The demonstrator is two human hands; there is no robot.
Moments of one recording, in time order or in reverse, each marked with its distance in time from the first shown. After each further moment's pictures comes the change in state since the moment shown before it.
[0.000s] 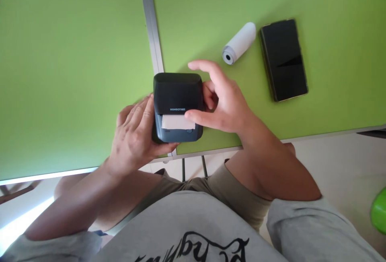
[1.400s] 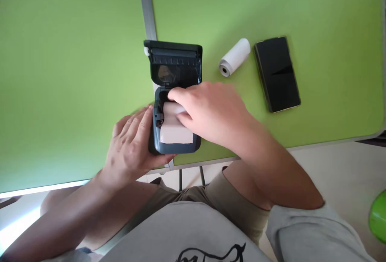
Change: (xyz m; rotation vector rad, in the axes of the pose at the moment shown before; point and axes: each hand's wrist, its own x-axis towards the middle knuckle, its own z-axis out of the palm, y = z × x) left_hand -0.002 -0.005 0.000 0.030 0.033 0.066; right_hand 0.033 -0.061 0.005 -0.915 -0.255 0.013
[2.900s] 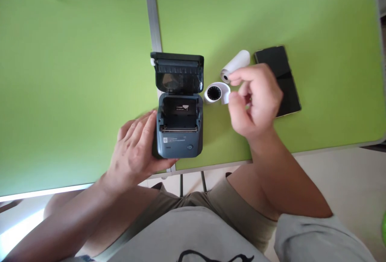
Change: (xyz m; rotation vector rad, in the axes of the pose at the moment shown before) left_hand 0.002 0.001 -0.001 -0.002 0.005 -0.013; right_hand -0.030 0.059 0.038 0.457 0.720 0.028
